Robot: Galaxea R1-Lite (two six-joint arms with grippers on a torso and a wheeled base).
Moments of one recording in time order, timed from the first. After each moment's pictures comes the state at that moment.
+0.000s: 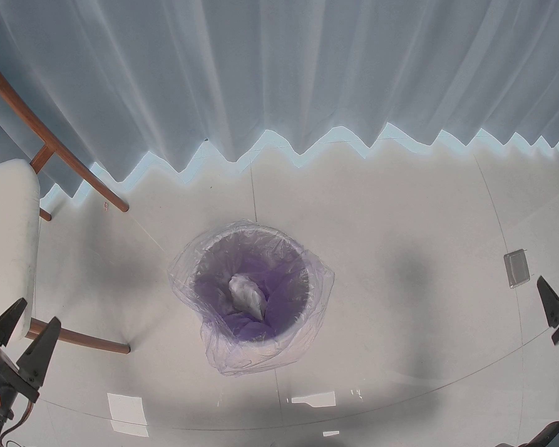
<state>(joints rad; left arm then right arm) -0.13 0.65 -0.04 -0.70 -0.16 -0.20 0.14 0.81 -0.04 -0.75 -0.16 0.12</state>
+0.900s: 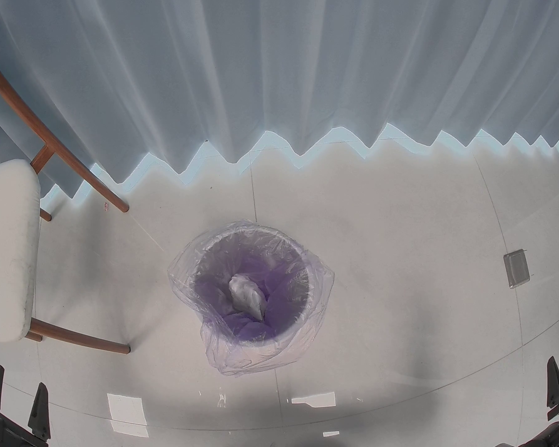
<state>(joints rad) 0.00 0.02 -0.02 -0.03 0.07 -0.03 0.00 0.02 -0.02 -0.01 -0.11 0.06</state>
